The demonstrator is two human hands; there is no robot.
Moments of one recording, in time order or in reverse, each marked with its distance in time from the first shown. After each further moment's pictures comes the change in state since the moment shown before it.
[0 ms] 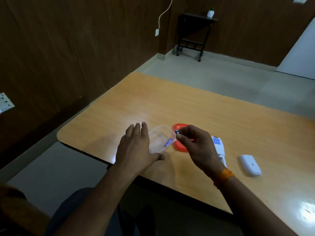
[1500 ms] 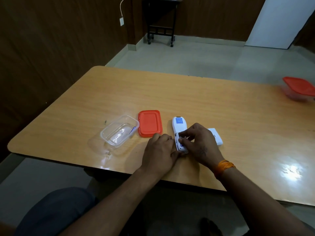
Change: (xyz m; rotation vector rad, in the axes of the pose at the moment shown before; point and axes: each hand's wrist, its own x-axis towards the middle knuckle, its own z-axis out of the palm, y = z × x) left_hand -0.008 0.133 0.119 -0.130 0.113 0.469; right_hand -0.052 0.082 -0.097 -0.488 0.065 0.134
